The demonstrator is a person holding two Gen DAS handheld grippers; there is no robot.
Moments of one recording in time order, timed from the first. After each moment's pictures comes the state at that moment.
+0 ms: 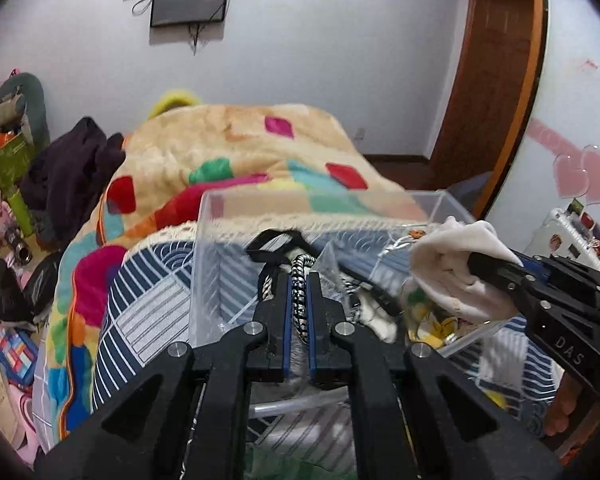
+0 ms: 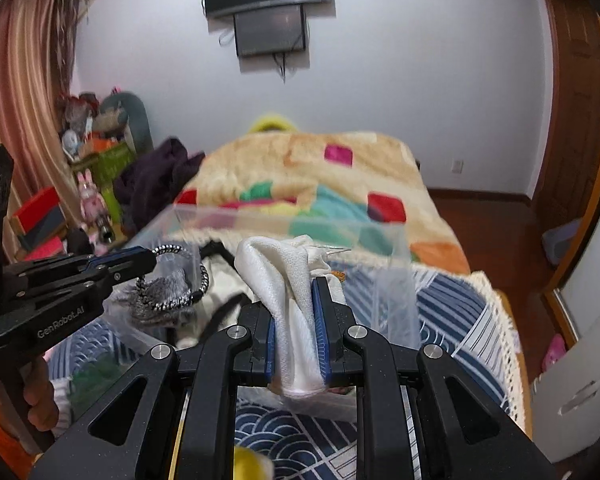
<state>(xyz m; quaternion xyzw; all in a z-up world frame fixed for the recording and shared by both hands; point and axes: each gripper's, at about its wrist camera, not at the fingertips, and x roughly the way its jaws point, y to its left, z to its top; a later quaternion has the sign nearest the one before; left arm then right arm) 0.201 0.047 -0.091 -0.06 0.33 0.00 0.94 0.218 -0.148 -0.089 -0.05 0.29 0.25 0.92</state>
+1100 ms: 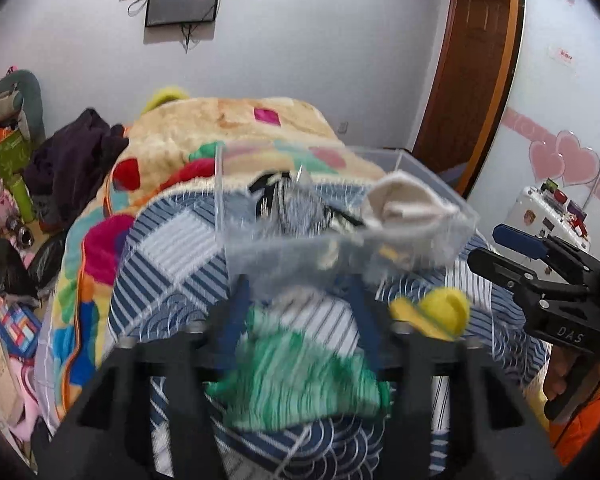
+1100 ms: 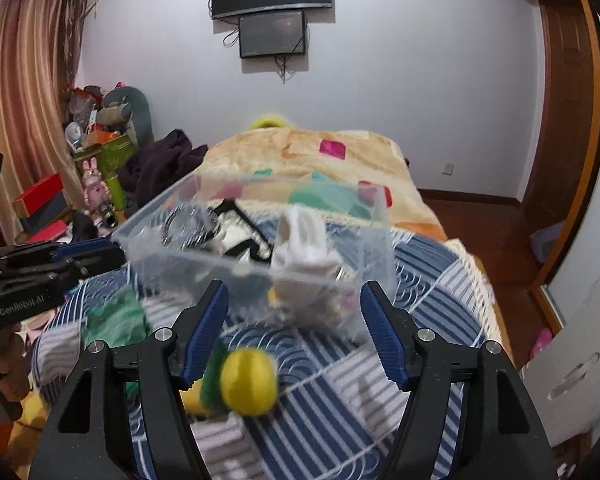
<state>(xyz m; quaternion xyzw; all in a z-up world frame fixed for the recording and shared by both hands) 0.106 0.041 -0.097 -0.07 0.33 -0.03 0.94 0.159 -0.177 -0.090 -0.06 0.28 0.24 0.93</state>
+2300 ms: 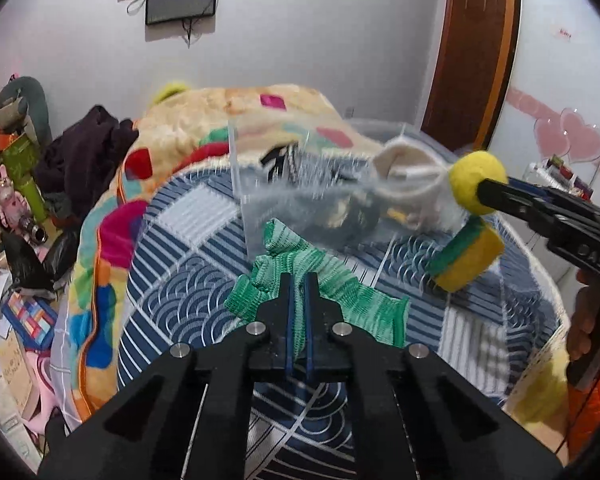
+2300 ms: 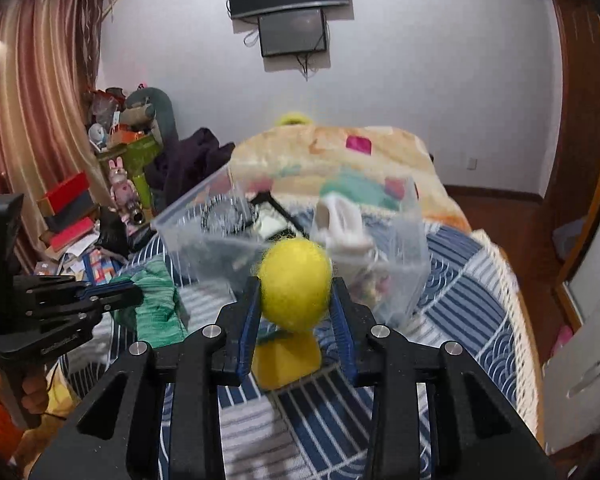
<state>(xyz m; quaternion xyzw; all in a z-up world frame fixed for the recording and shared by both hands) 0.079 0.039 -0.093 -0.04 0.34 -0.02 0.94 0.146 -0.173 -0.088 -0.05 0.28 0.28 0.92</state>
